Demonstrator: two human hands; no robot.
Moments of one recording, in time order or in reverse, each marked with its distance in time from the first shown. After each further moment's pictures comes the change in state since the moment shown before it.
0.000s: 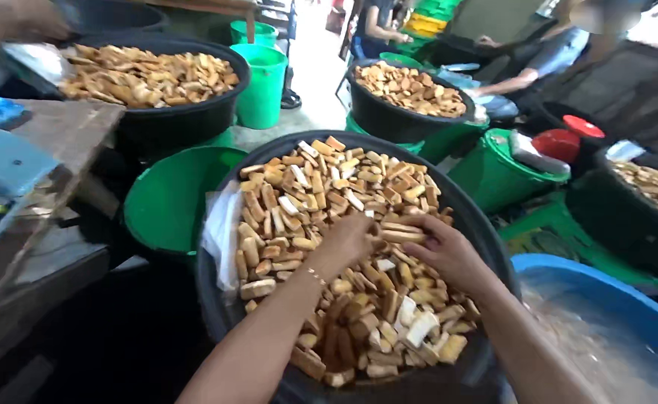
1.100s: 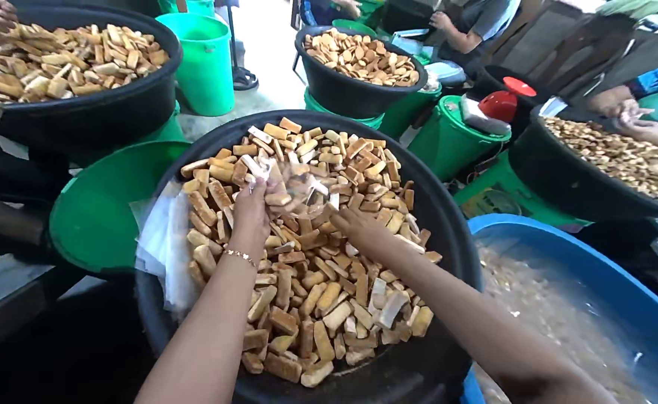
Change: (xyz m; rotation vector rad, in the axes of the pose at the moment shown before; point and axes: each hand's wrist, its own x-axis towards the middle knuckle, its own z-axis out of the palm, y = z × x) left_hand 0.013 -0.059 -0.018 -1.173 0.765 -0.401; right_hand 0.046 0.065 0.063 -0.629 -0.445 -0.083
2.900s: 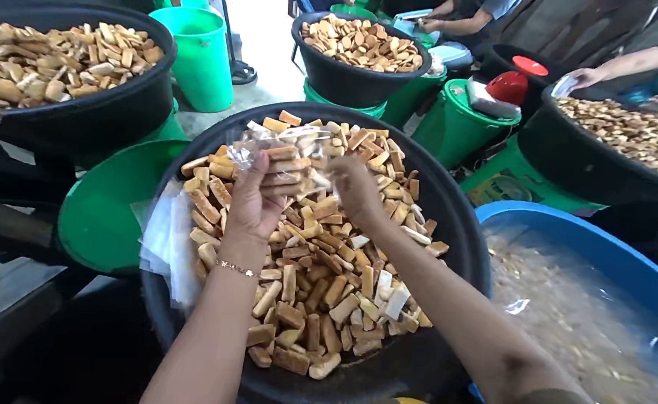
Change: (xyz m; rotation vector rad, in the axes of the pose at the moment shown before) left_hand -0.036 0.025 0.001 -0.432 -0.403 0.130; right_hand 0.019 -0.032 -0.030 0.509 0.762 -0.043
